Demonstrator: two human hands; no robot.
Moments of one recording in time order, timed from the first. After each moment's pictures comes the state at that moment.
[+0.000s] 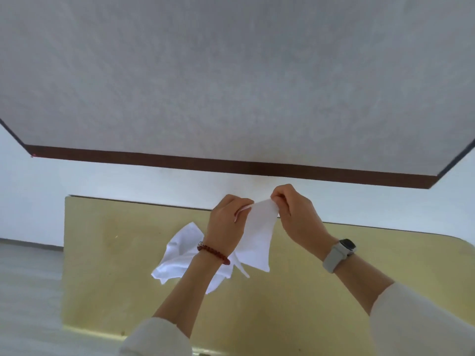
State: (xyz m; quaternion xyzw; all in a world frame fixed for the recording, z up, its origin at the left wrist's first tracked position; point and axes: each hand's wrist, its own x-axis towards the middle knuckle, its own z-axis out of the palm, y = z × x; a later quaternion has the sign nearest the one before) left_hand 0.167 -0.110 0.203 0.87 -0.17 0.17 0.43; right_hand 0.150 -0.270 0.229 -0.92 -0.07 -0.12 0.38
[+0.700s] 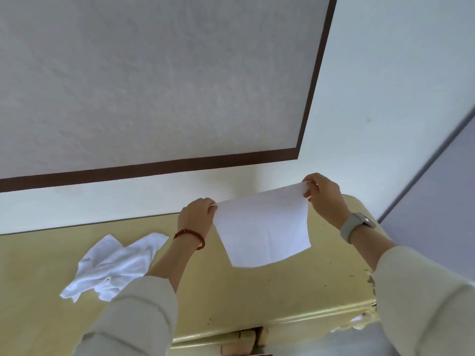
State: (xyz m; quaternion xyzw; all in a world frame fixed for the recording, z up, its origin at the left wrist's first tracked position) left_hand 0.111 -0.297 0.197 0.95 -0.16 0.03 0.25; right_hand 0.025 -0.558 0.227 -0.89 0.18 -0.19 0.37
